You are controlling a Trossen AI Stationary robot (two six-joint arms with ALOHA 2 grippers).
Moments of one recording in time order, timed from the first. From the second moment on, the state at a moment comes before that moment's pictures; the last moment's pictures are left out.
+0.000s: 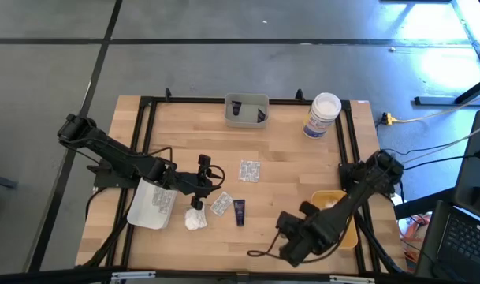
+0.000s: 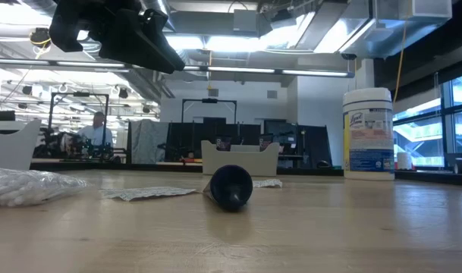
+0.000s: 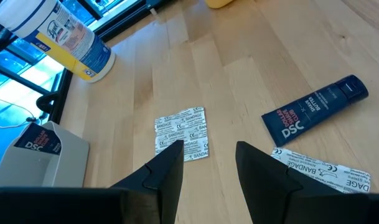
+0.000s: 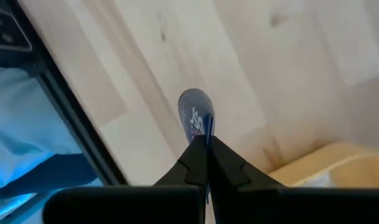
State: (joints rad) left arm -0.36 1.30 0.74 -0.08 -0.47 0.23; right arm 0.74 1.88 1.67 -1.26 0.14 1.20
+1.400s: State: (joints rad) left arm -0.36 1.30 0.74 -0.08 -0.45 0.23; right arm -0.03 1.79 1.72 -1.14 0.14 0.36
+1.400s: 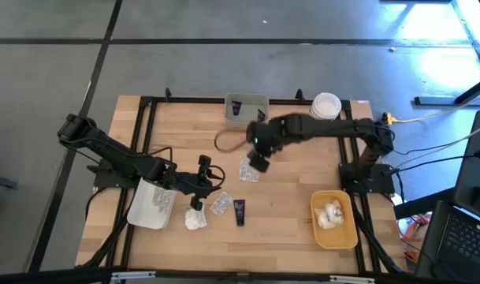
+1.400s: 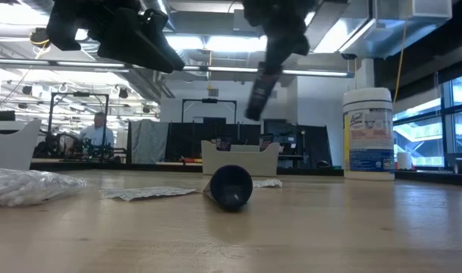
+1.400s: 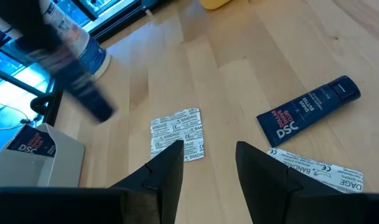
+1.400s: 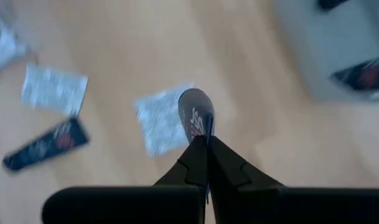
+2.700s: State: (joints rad) left arm -0.36 1.30 0.74 -0.08 -0.45 0.23; right arm -0.58 2.11 2.32 -1.29 0.06 0.07
